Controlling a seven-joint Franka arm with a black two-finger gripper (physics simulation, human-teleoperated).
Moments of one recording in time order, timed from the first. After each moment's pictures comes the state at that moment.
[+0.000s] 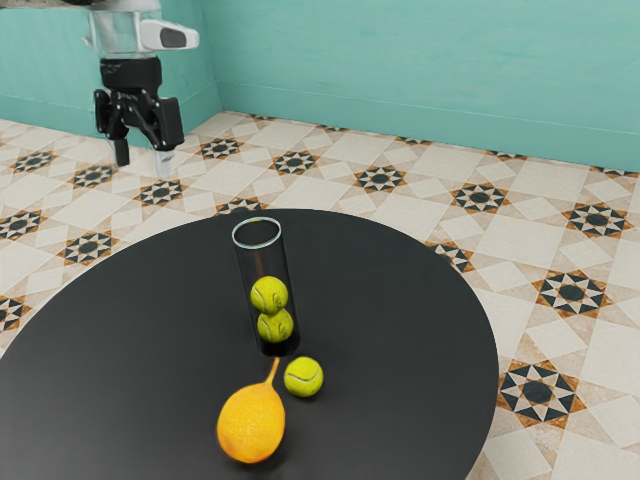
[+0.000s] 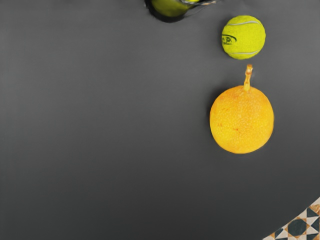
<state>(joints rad) -0.12 0.03 0.13 -1.40 -0.04 1.17 0.12</state>
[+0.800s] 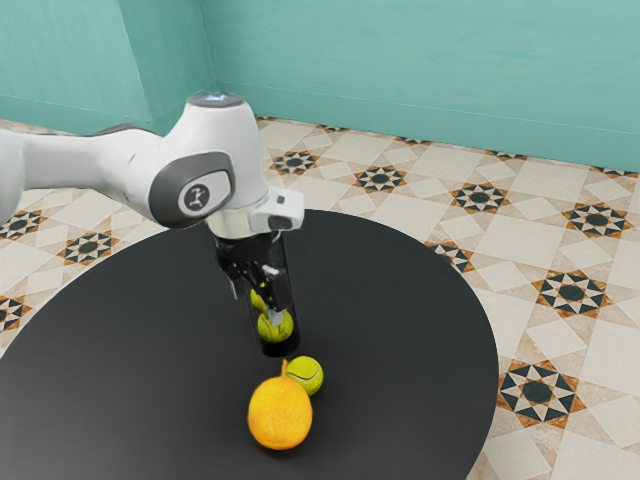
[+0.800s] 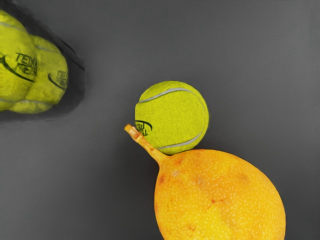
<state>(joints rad) -0.11 -0.07 -0.15 -2.12 -0.03 2.02 0.09</state>
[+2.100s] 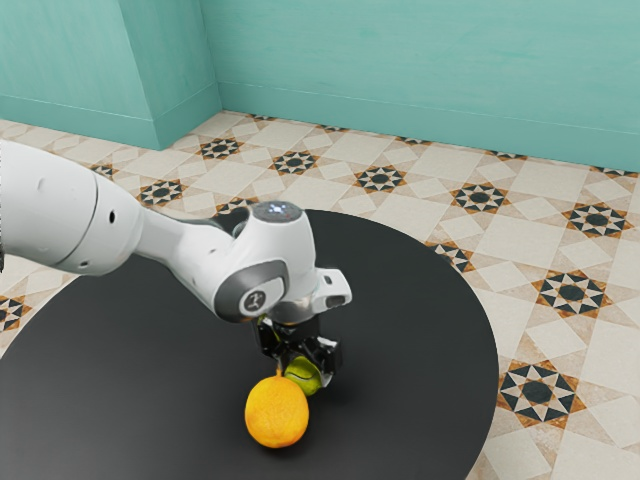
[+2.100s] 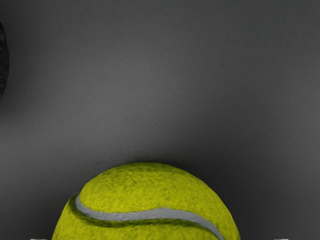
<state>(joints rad) -0.15 0.29 -0.16 -2.15 0.08 2.43 -0.37</state>
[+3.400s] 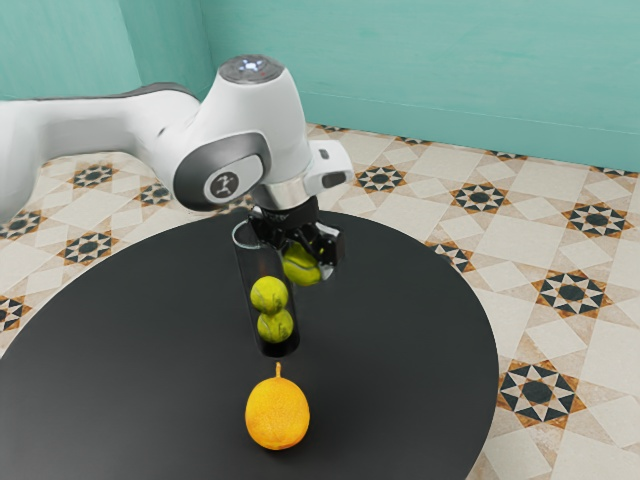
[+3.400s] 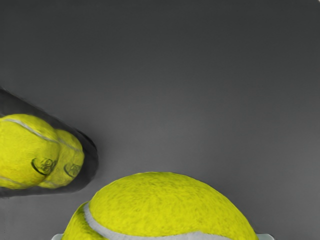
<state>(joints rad) -0.16 -0.04 -0.22 -2.00 0.14 2.13 -0.43</state>
